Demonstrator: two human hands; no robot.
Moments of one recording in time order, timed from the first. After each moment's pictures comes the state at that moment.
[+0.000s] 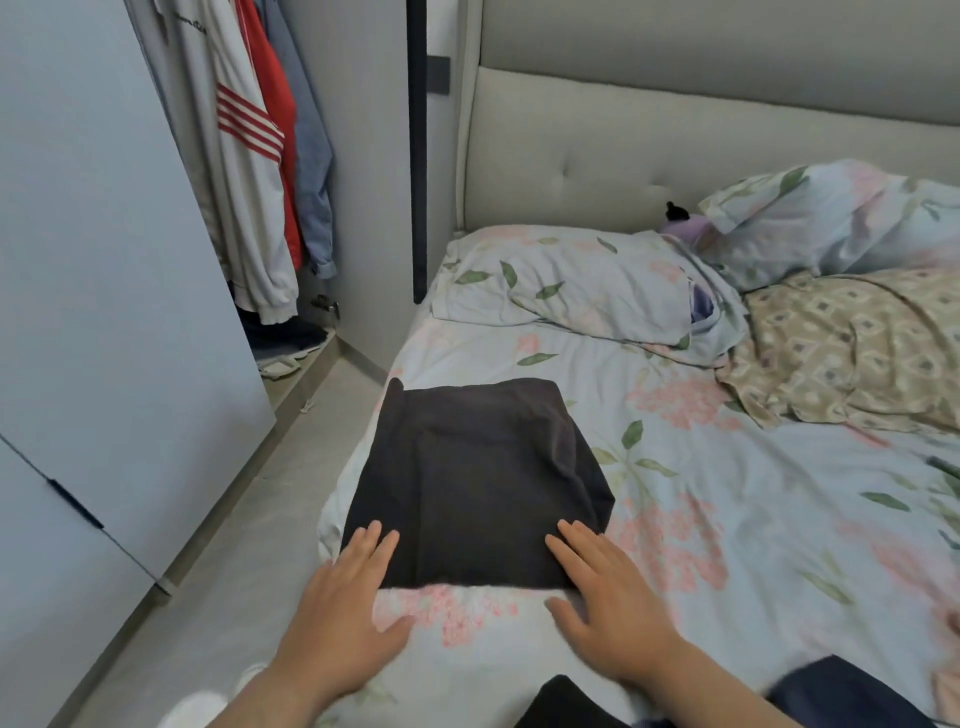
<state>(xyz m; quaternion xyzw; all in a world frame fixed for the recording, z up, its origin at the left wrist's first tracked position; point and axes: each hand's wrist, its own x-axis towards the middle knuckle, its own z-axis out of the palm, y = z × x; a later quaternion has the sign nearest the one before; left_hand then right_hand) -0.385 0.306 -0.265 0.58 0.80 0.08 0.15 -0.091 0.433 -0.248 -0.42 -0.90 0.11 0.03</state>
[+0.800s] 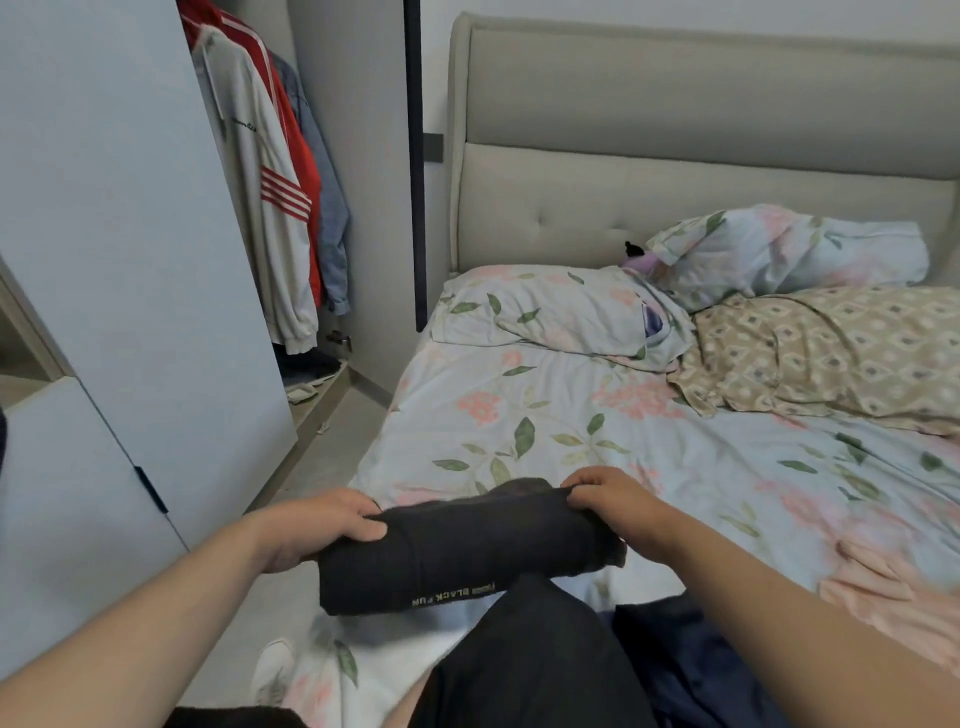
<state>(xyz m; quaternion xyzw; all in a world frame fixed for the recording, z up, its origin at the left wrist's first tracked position) -0.388 0.256 -0.086 0.47 0.70 0.17 0.51 -0.068 0.405 -0.105 -0.49 -0.70 0.51 0.15</state>
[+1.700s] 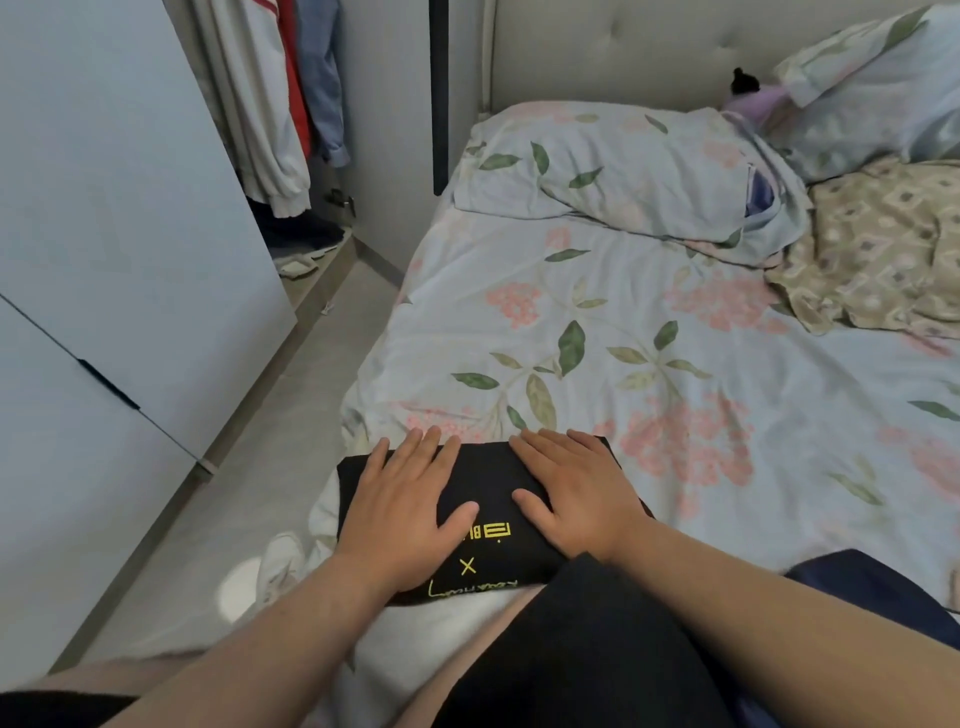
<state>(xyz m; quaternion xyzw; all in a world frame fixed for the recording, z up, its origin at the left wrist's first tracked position) -0.341 0.297 -0.247 0.64 0.76 0.07 0.05 -0.140 0.420 -0.241 -0.32 -0.95 0.04 0.02</state>
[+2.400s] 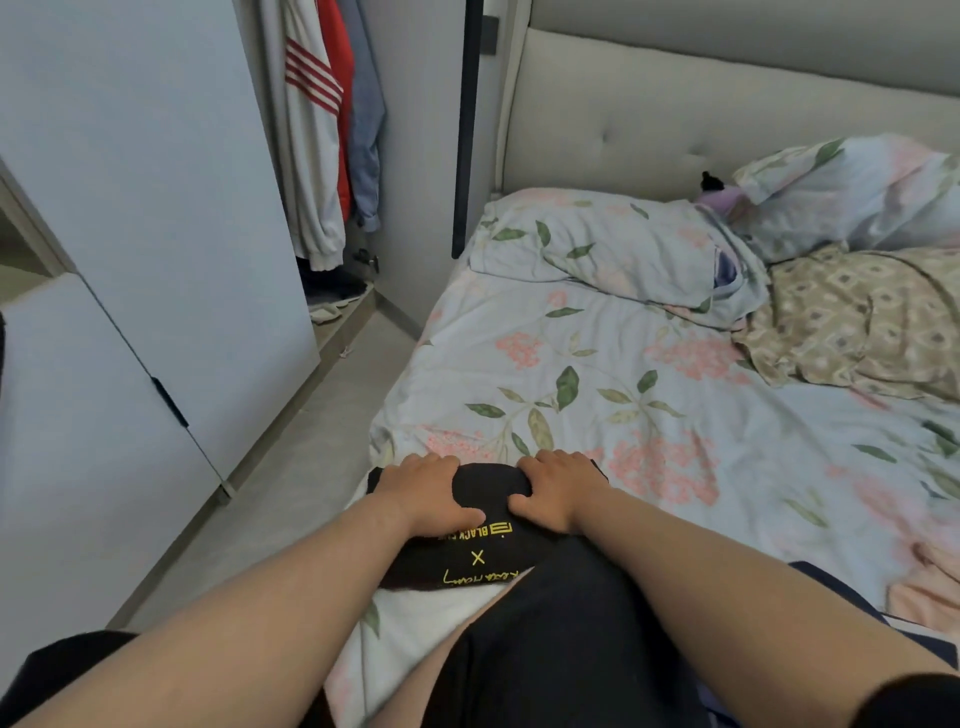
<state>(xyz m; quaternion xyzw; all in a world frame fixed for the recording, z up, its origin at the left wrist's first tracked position) -0.350 0.316 -0.196 0.58 0.78 -0.03 0.24 -0.170 0.419 -0.191 -0.38 -0.90 0.07 -0.19</state>
